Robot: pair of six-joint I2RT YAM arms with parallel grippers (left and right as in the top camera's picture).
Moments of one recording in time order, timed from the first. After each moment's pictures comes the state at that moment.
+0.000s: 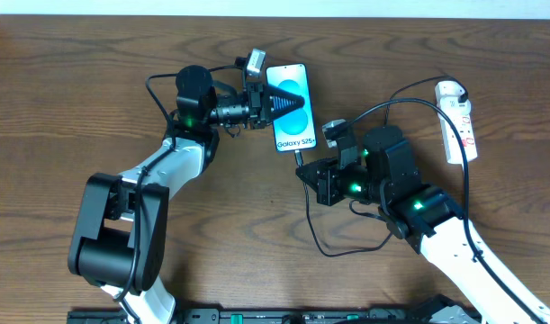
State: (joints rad) left arm -0.24 1.84 1.00 0.83 1.22 -1.30; right arm 0.50 1.20 0.82 -0.28 -0.53 0.45
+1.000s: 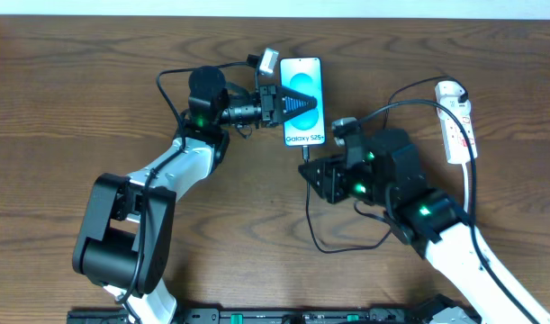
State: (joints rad) left arm -0.30 1.84 1.02 0.83 1.16 -1.21; right arm 0.49 1.14 0.80 -0.32 -0.44 0.46
